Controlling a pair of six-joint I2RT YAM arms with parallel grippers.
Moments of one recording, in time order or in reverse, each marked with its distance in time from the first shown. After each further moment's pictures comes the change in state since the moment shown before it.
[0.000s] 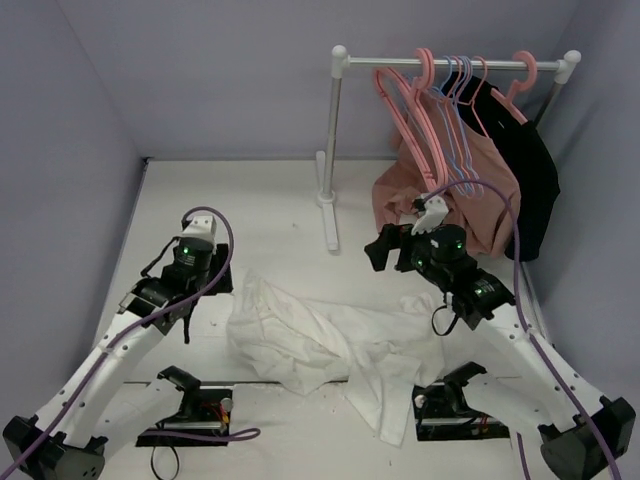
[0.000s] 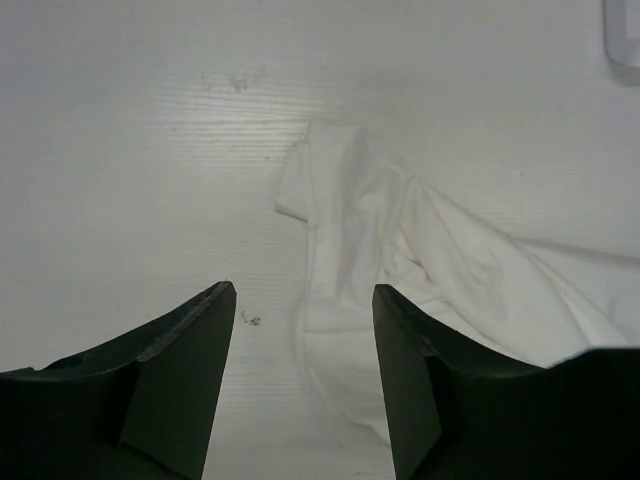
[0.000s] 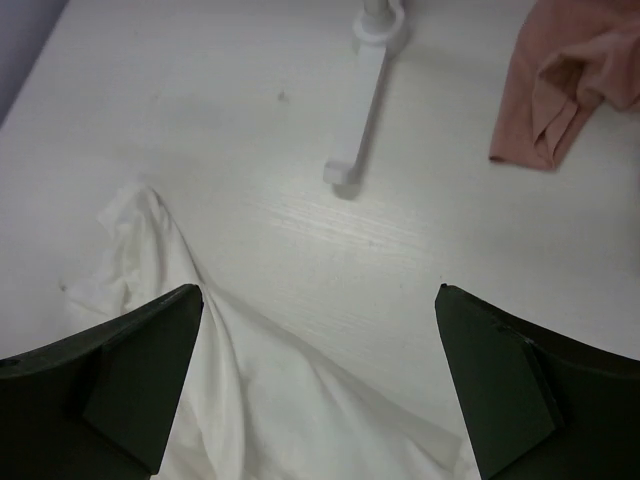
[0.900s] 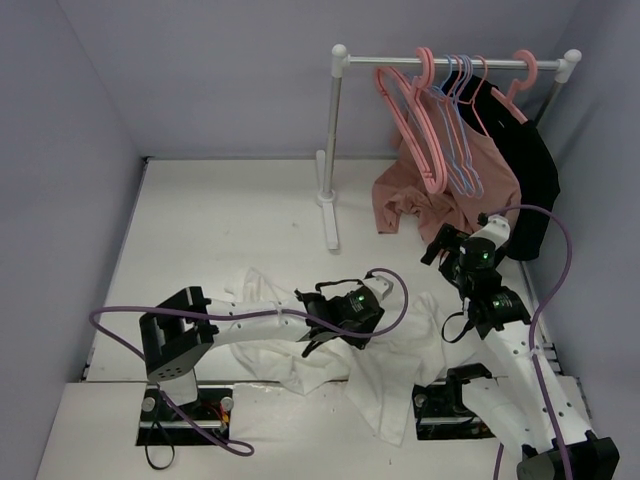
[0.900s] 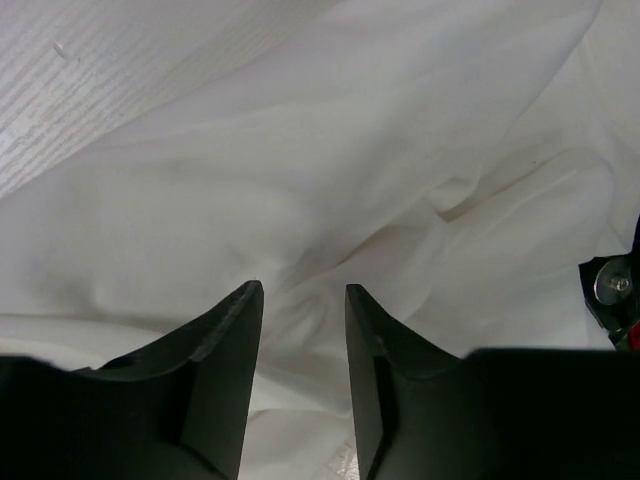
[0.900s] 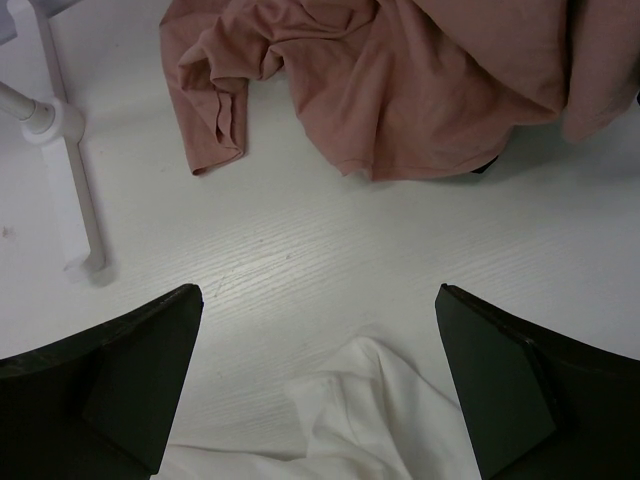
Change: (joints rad) left arm -0.768 0.863 0.267 0.449 0.194 -0.166; right arm -0.281 -0.118 -0.149 -0.117 0.343 0.138
